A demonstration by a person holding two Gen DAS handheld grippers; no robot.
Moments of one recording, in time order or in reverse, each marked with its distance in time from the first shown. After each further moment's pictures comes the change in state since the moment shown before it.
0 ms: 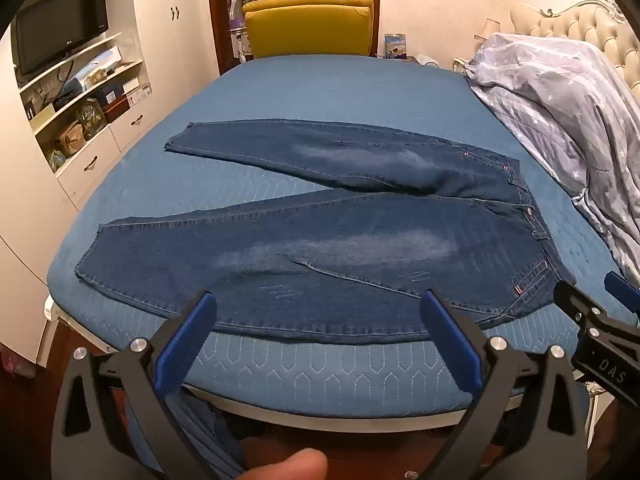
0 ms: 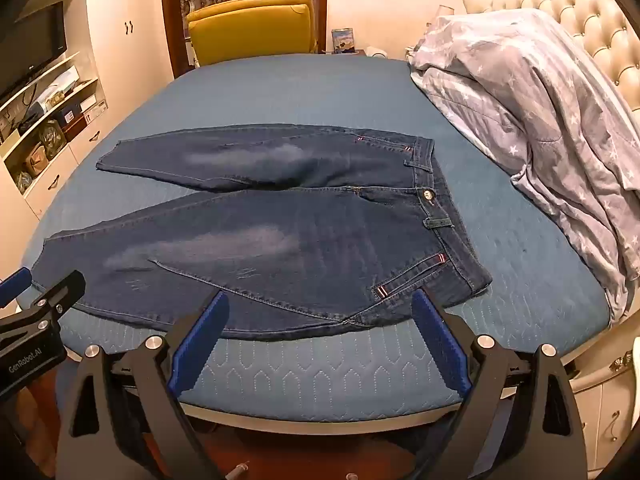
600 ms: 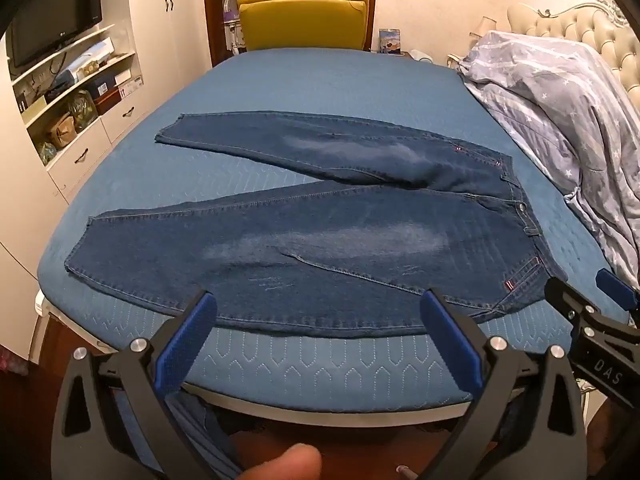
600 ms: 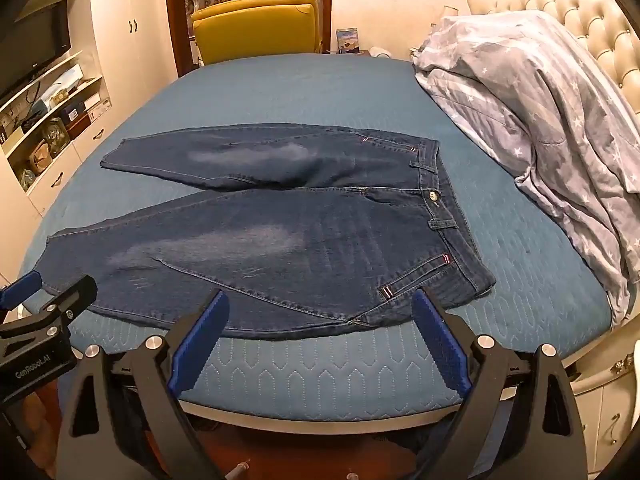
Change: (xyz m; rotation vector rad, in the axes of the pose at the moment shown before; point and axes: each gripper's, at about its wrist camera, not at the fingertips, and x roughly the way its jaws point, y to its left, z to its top) left arm 0.004 0.001 -0.004 -0.007 0.016 -0.042; right arm 0.001 0.001 -0.001 -0.015 -0.006 0.013
